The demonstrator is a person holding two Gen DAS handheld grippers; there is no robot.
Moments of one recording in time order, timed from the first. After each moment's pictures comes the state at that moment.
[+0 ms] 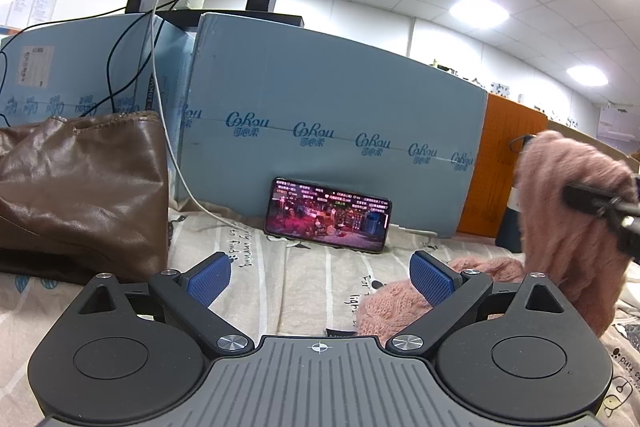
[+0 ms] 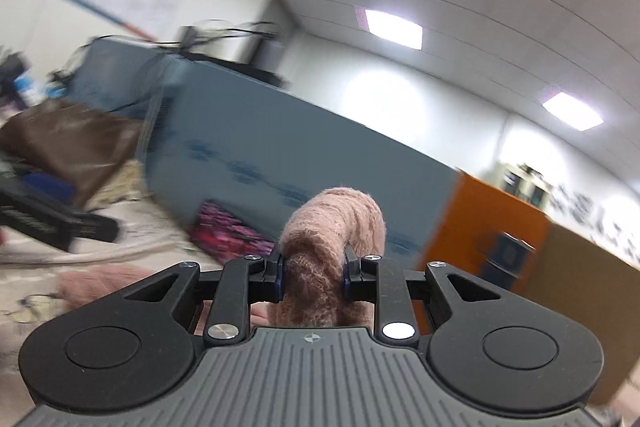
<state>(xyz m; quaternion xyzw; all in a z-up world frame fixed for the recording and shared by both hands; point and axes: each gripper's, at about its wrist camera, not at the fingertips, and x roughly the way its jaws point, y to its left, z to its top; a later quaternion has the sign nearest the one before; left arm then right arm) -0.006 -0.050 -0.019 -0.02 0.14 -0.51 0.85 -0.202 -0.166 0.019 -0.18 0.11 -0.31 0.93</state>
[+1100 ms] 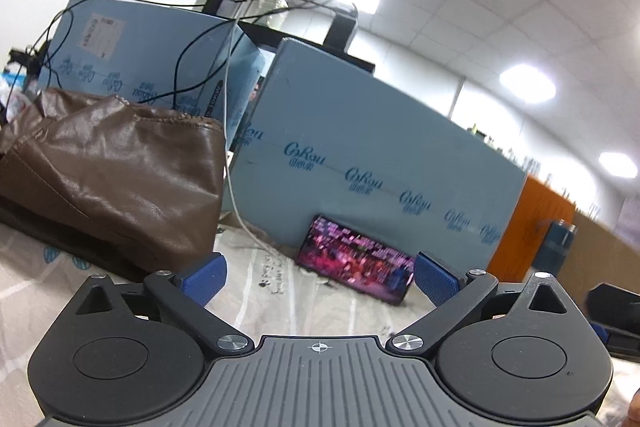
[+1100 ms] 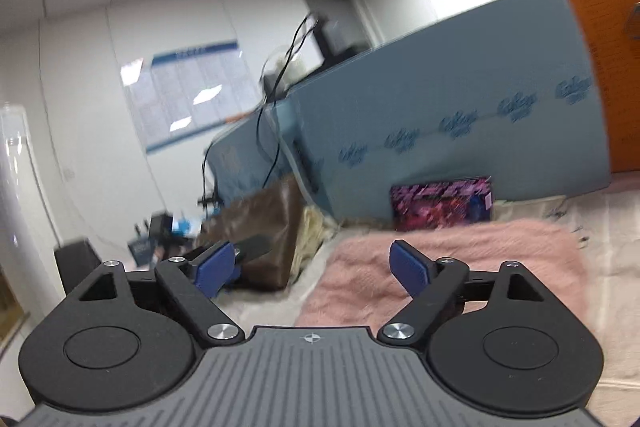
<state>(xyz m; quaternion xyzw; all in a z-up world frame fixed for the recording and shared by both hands) 0.020 -0.020 -0.015 -0.15 0.16 -0.47 0.85 -0.217 -0.212 0.014 0.21 0.04 -0.07 0.97</state>
